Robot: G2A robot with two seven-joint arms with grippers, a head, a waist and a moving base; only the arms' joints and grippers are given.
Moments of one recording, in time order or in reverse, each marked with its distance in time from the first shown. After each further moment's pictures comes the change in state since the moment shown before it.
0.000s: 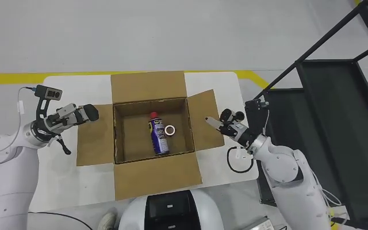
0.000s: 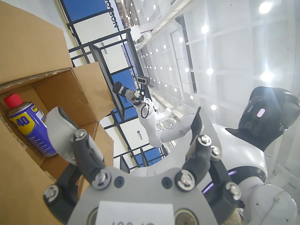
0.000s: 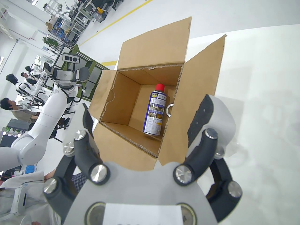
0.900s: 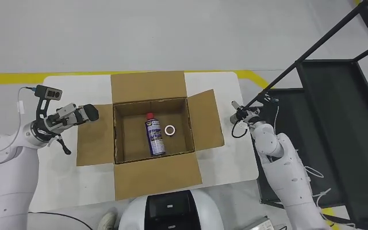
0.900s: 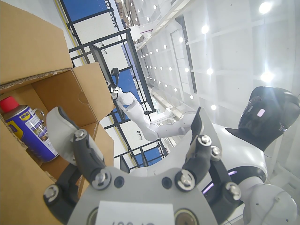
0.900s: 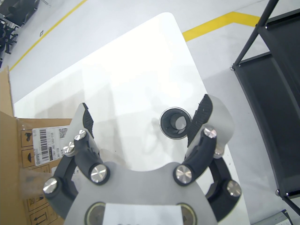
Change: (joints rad) left arm 0.000 0.000 0.000 0.000 0.000 0.000 0.000; right arm 0.298 -0.017 -0.083 0.598 -0.255 0.318 -0.238
